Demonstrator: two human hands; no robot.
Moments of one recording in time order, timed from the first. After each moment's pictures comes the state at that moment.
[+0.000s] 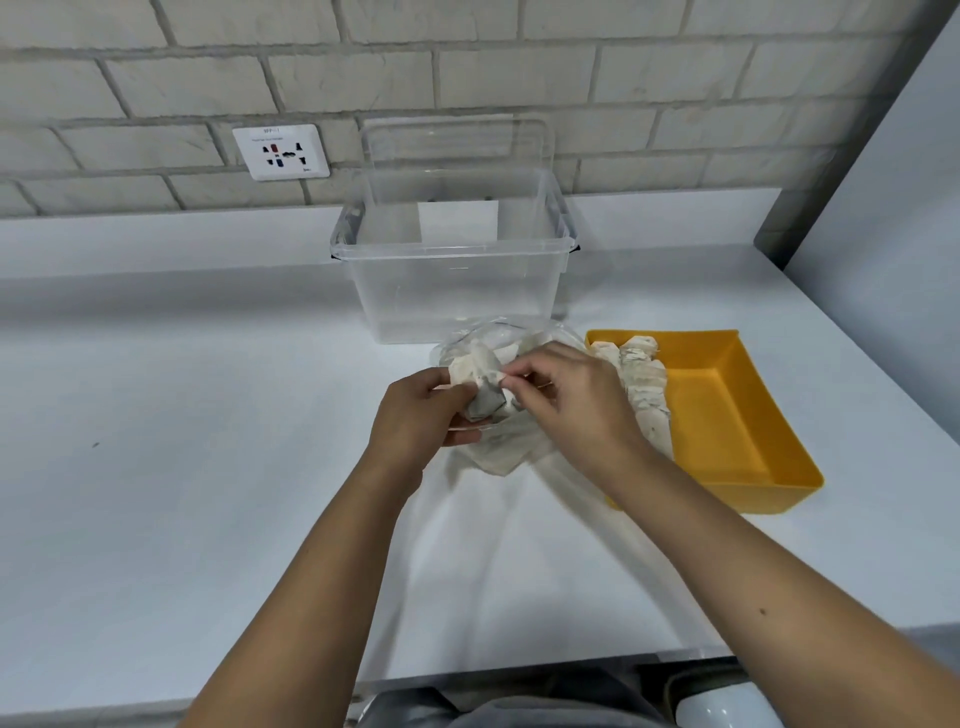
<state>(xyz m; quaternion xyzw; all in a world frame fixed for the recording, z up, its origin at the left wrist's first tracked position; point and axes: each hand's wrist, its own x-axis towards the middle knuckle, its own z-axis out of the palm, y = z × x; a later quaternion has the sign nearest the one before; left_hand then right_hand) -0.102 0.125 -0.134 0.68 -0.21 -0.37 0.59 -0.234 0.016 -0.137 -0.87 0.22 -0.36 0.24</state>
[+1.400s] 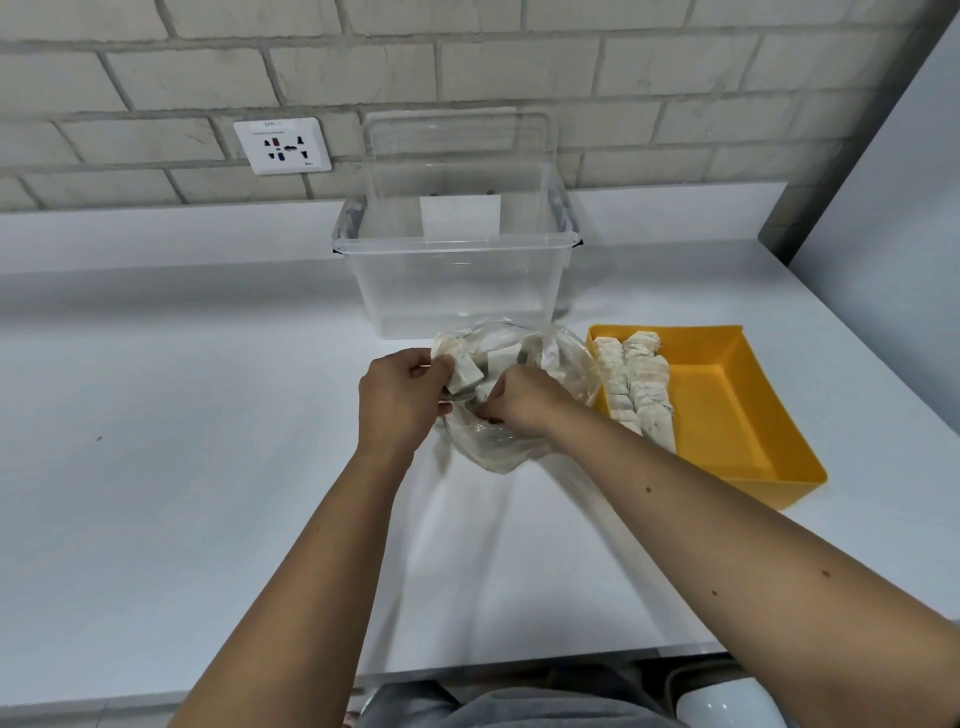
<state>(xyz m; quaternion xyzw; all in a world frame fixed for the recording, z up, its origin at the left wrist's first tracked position) -0.085 0.118 -0.137 0.76 -0.23 -0.21 0.58 -0.170 -0.012 -0.176 -0.86 0.40 0.03 0.33</state>
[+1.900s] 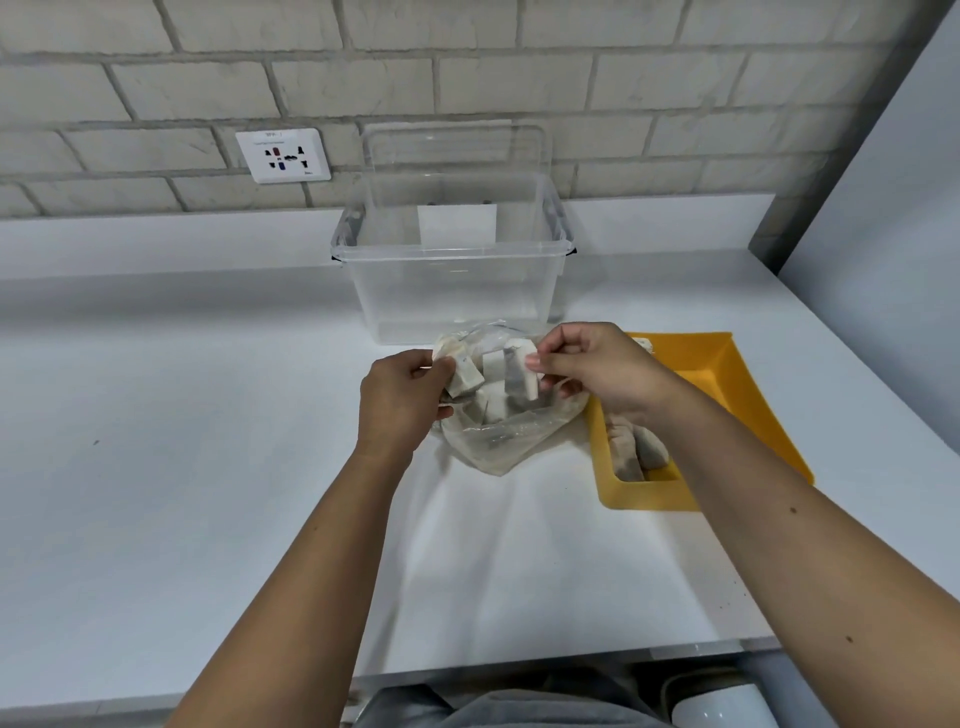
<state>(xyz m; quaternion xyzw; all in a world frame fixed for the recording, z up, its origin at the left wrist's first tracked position) -0.088 0.117 -0.134 0.74 -0.23 -0.24 0.58 -0.239 -0.032 -0.114 -0.71 0.31 -0.17 0.60</state>
